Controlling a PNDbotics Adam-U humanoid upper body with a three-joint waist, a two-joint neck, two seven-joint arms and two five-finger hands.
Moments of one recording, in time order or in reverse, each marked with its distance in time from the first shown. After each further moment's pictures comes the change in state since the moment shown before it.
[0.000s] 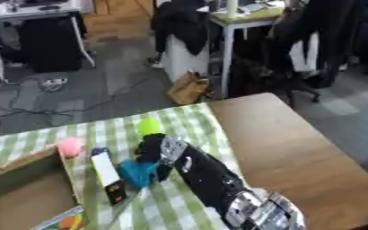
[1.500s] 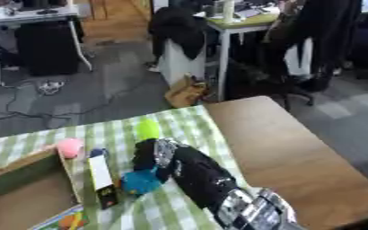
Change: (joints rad) left arm -0.005 0.026 0.001 0.000 -0.009 -0.004 0.006; right arm -0.009 0.034 0.017 0.038 0.203 -0.085 -0.057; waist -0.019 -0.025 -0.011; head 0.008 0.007
